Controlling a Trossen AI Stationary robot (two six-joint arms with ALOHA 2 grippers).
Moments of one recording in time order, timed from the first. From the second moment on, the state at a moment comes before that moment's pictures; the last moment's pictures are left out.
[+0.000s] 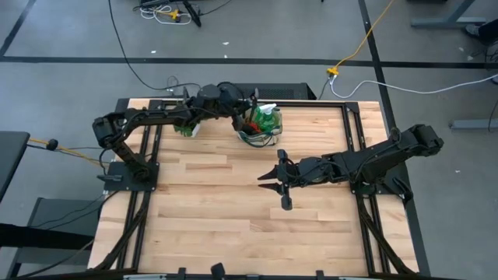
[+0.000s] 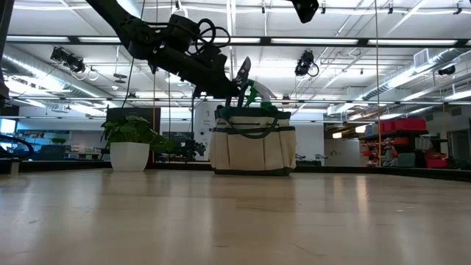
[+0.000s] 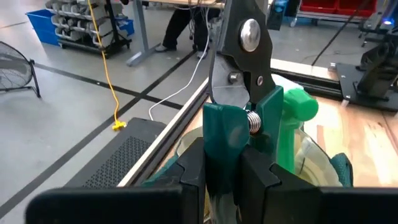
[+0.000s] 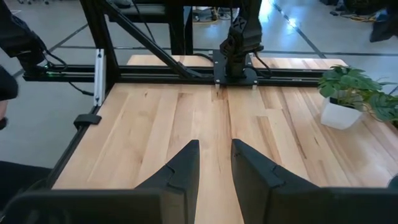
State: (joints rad) left arm 0.54 1.62 0.97 0.39 0.11 0.03; right arm 0.29 1.38 1.00 0.02 0.20 0.08
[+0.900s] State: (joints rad) left arm 0.51 1.73 0.97 0.33 -0.04 0.12; right arm 0.29 1.38 1.00 0.02 0.23 0.07
